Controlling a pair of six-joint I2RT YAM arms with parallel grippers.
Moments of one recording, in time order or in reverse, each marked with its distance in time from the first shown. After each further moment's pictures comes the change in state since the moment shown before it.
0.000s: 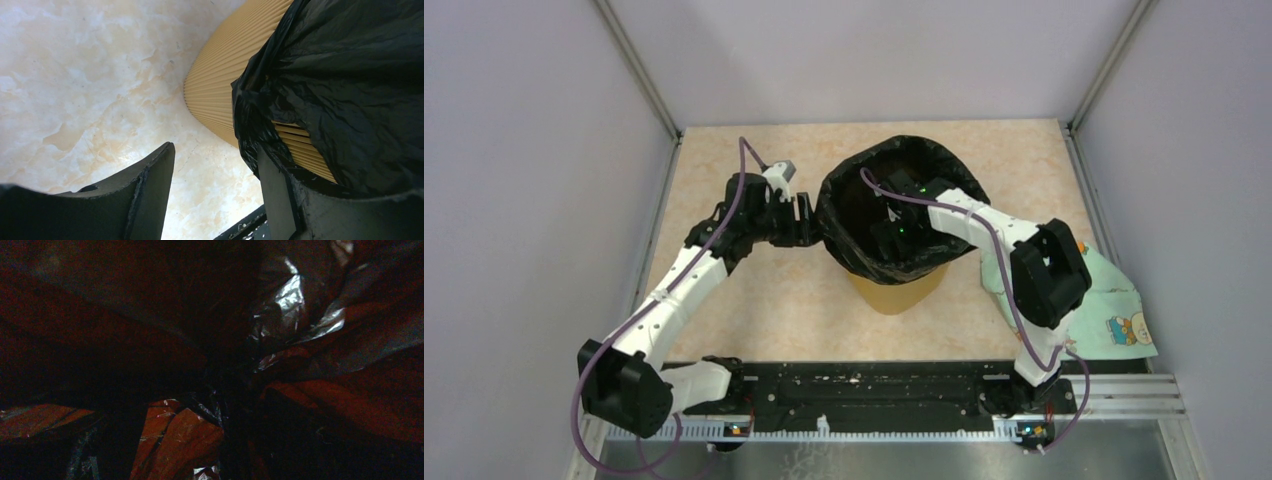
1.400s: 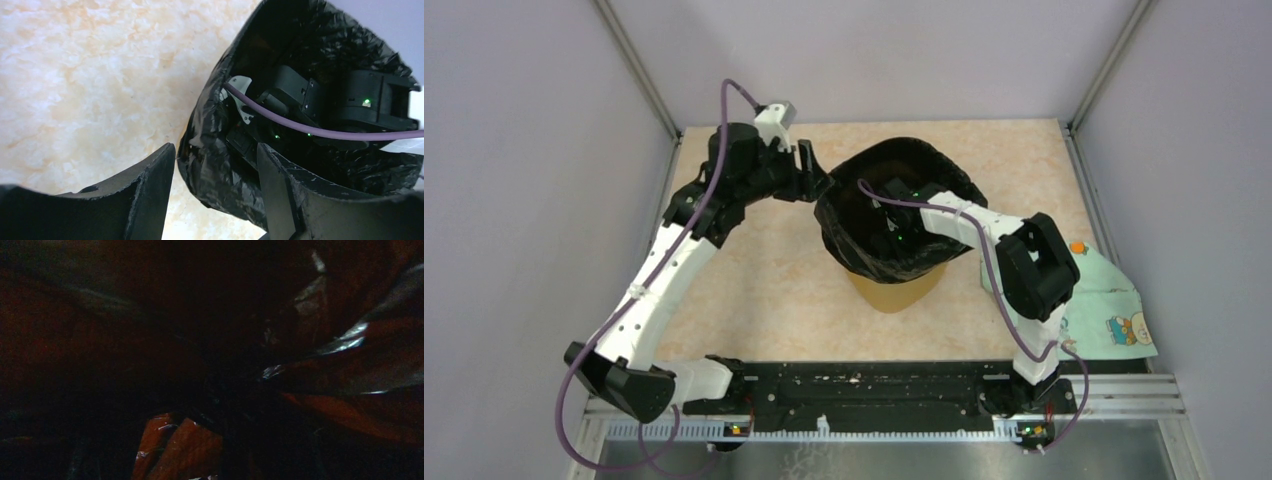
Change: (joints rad) left arm -0.084 0.074 0.453 -0.136 -0.109 0.076; right arm 0.000 0.068 -0.015 -0.021 -0.027 -0.010
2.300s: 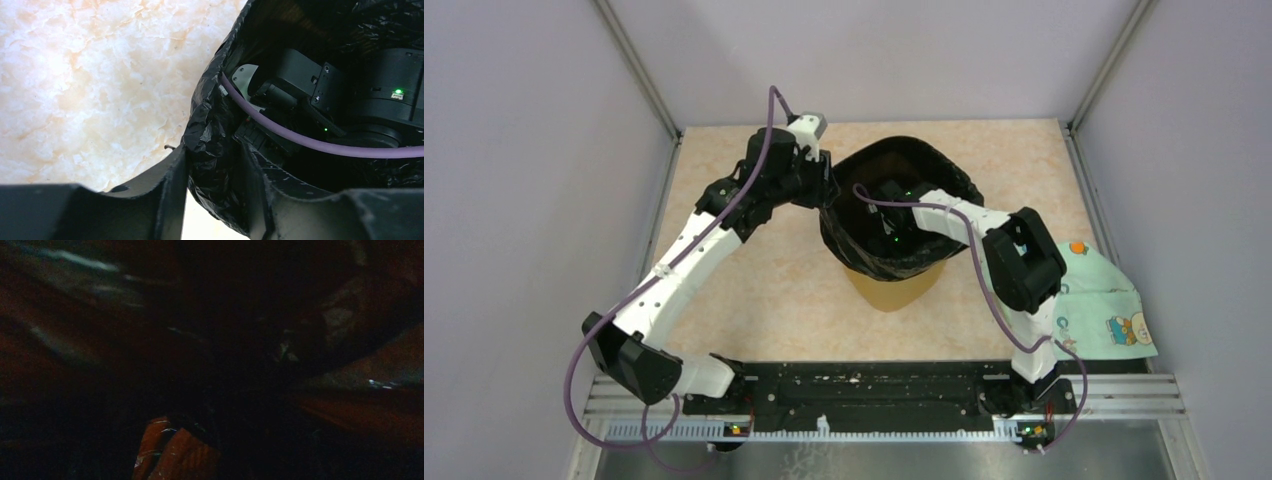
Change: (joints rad) left arm -0.094 0.090 -0.010 -0.010 -0.133 0.055; right arm 0.000 0.082 0.050 -0.039 -0.038 -0.025
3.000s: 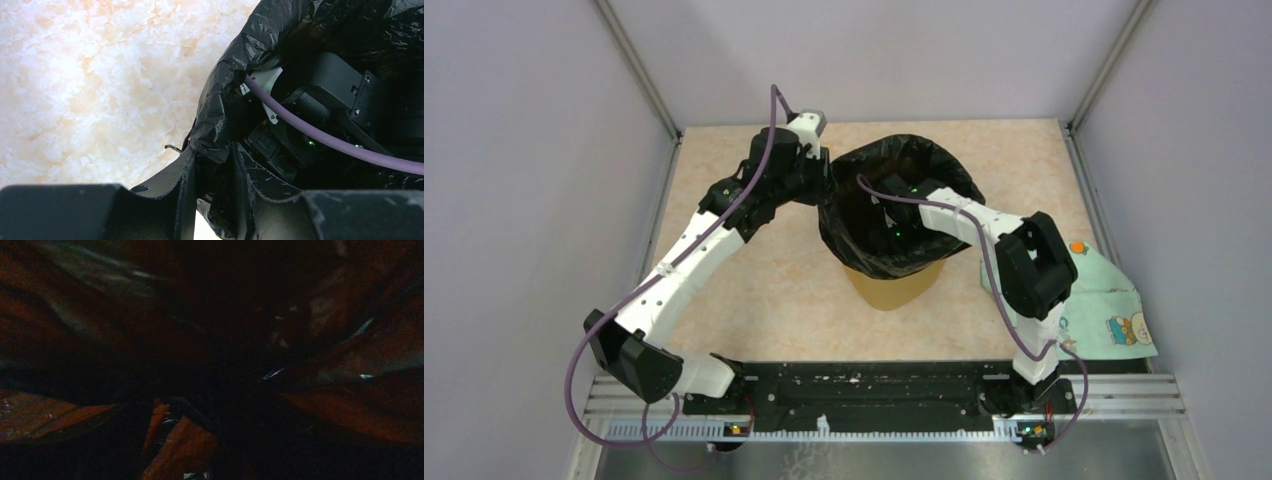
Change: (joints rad) left arm -0.018 0.012 -0.002 0.031 -0.068 -0.009; right arm 0.000 -0.068 -0.003 0.013 0.019 0.038
